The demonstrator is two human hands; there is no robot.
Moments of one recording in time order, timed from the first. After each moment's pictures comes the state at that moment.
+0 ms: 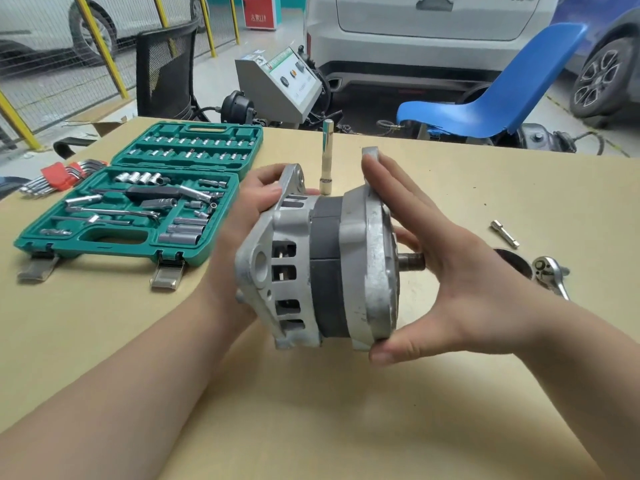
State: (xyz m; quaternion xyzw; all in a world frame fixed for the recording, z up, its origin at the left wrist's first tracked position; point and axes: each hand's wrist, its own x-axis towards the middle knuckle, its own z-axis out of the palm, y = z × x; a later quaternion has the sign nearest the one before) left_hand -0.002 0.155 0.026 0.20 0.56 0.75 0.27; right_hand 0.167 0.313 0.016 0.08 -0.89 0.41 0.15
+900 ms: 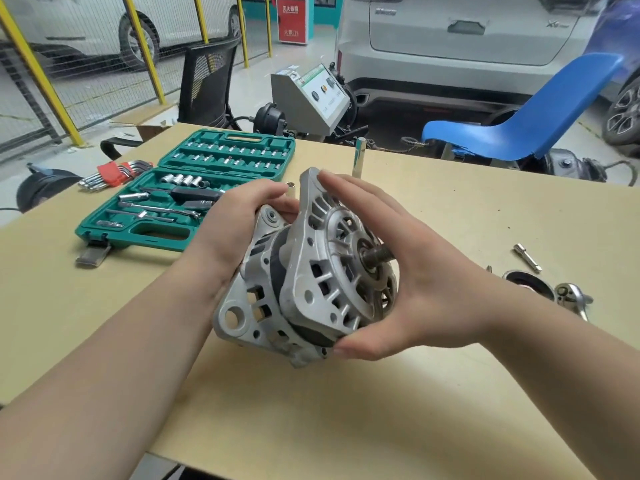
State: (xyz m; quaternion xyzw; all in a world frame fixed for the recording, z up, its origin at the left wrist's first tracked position) left_hand -0.042 0.116 0.025 0.18 0.69 0.66 0.24; right_hand 0.124 0.284 0.032 0.13 -0.92 0.35 0.13
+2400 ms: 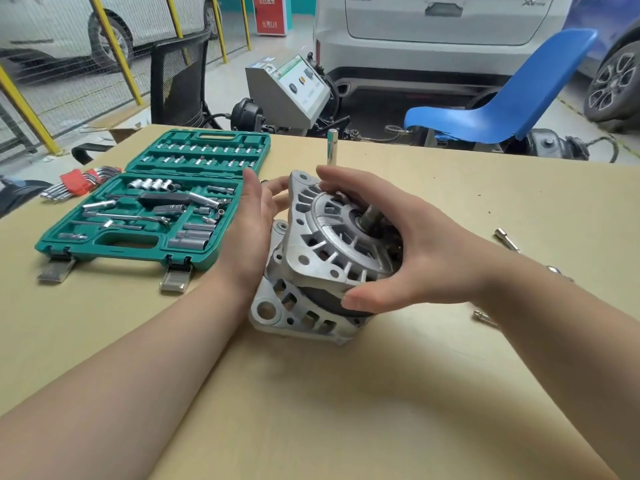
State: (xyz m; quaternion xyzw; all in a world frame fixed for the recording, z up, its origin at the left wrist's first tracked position) left_hand -0.039 0.171 -0.024 0.18 0.60 0.74 0.24; right_hand 0.125 0.322 0.034 0.07 -0.88 0.46 0.09
